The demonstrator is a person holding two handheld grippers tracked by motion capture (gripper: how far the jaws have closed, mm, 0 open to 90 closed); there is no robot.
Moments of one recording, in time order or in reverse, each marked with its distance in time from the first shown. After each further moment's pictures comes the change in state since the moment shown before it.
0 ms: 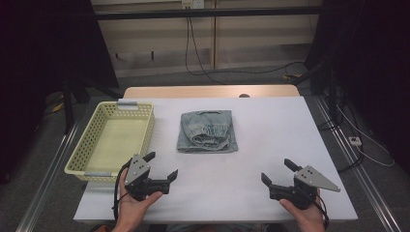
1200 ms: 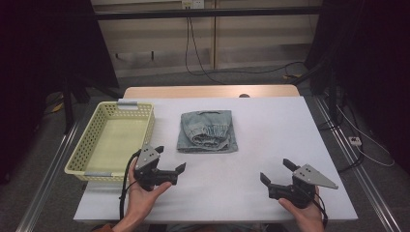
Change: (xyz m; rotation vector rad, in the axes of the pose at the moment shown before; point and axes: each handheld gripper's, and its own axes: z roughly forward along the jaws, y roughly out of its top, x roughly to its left) left arm 0.001 0.020 0.028 0.066 -0.045 -0.041; right arm -0.001 -0.001 0.005 0.023 0.010 0.017
